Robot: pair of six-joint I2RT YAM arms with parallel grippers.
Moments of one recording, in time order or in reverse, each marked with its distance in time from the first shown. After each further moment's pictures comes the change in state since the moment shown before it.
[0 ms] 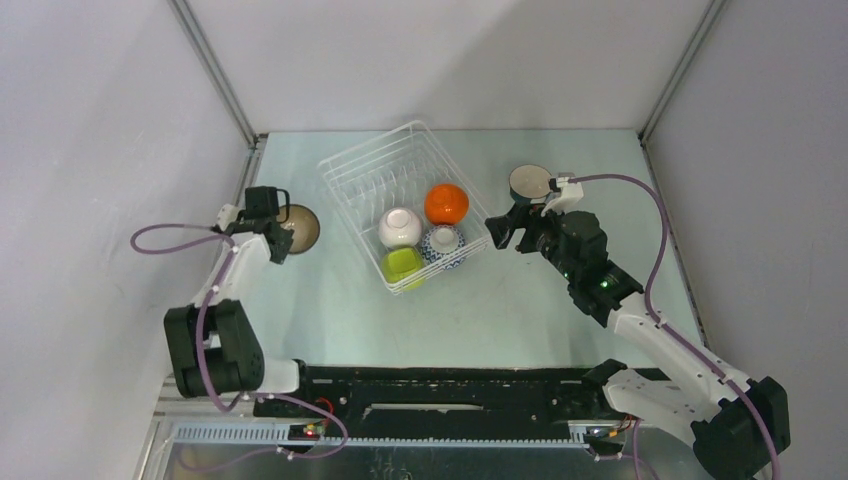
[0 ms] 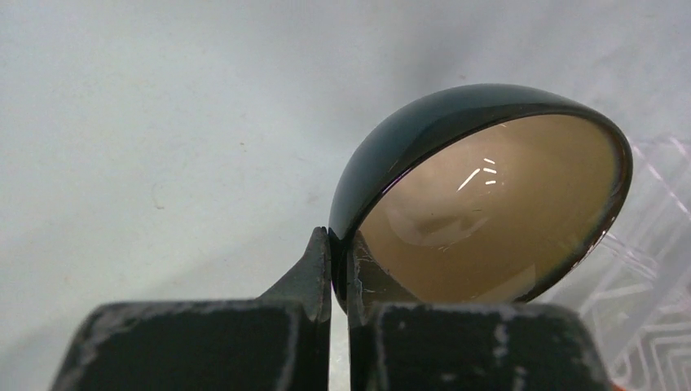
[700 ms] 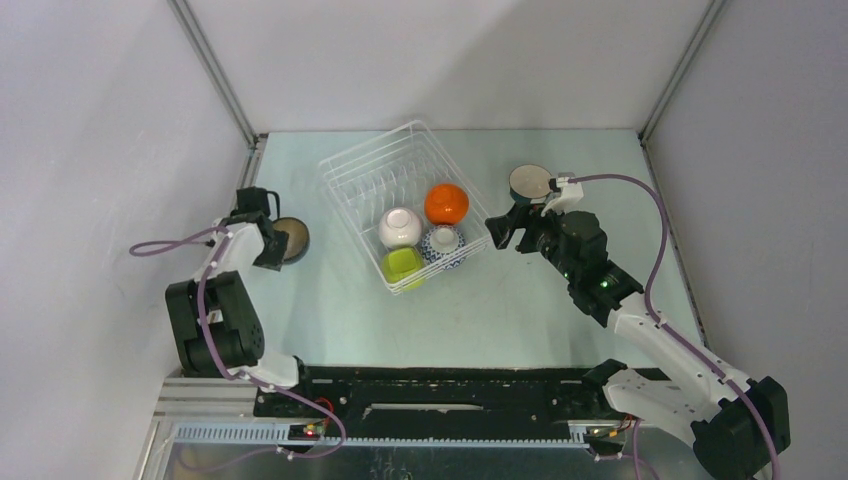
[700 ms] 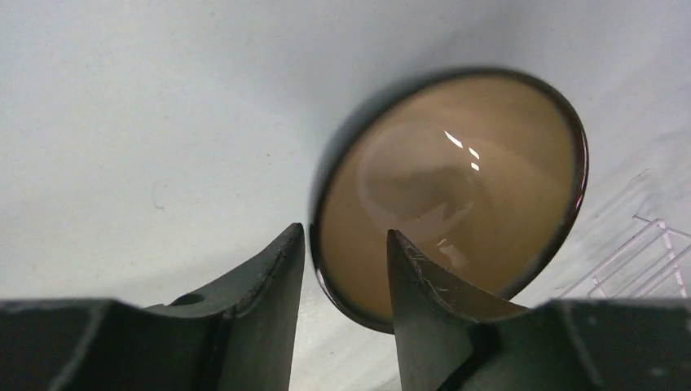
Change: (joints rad) left arm 0.121 0.173 0.039 -0.045 0.074 -0.163; right arm 0.000 0.000 0.000 -0.002 0.001 0.000
